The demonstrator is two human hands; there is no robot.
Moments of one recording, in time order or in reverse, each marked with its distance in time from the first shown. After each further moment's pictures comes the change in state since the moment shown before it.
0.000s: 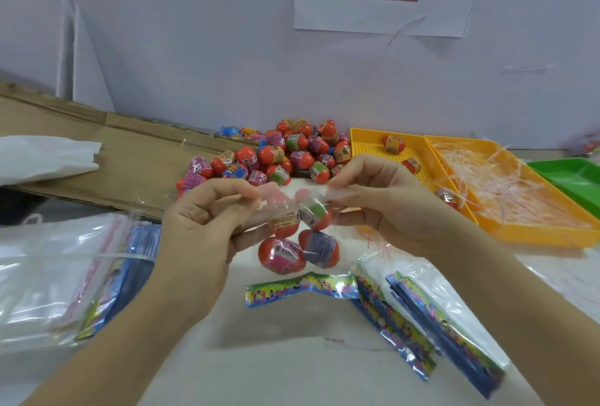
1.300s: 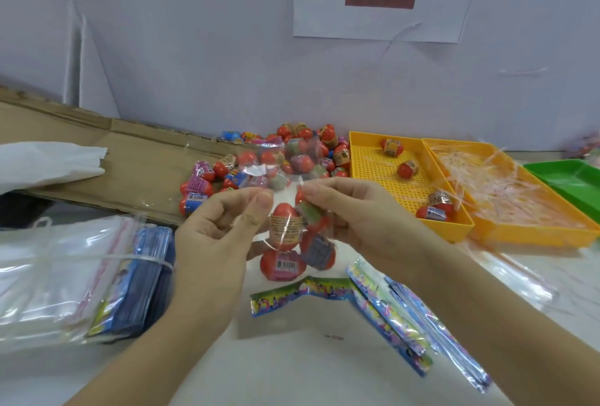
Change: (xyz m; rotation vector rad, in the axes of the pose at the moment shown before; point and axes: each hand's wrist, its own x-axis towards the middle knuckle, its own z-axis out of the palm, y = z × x) left_hand -0.013 -0.010 0.008 0.090 0.135 0.015; right_hand -0.004 0.001 0.038 -0.095 0.179 0.198
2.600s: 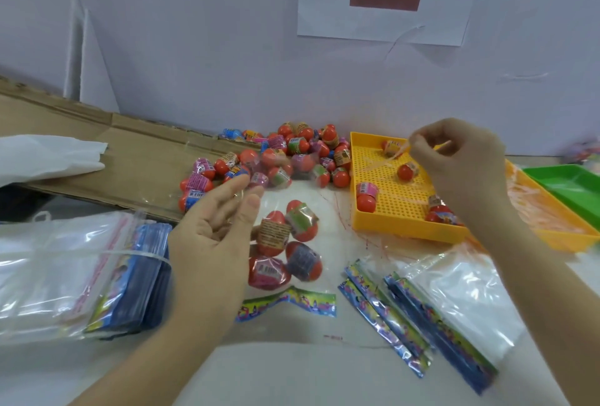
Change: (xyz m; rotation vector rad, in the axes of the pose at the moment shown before) left_hand -0.001 -0.009 -0.001 0.133 0.121 0.157; right_hand 0.001 -0.023 -0.081 -0.835 0.786 -0.581
